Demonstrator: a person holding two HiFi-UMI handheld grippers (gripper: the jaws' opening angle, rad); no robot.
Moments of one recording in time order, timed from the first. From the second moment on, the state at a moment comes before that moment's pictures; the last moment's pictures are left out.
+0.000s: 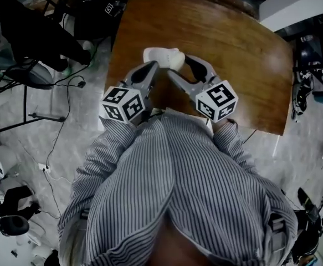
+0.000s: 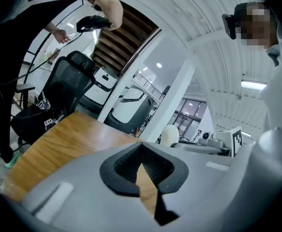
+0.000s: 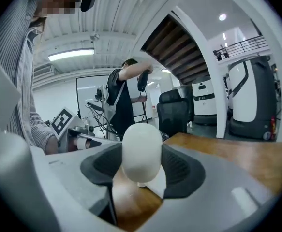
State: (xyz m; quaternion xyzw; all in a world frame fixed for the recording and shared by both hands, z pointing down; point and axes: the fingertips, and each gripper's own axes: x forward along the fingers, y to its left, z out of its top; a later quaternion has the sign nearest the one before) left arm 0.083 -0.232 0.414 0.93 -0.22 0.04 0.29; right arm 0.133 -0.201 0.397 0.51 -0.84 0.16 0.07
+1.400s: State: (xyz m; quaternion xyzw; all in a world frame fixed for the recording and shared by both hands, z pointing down) left arm 0.077 -0.220 0.430 0.92 -0.25 0.07 0.28; right arm 0.135 -0.193 0.415 0.49 -0.84 0.24 0.01
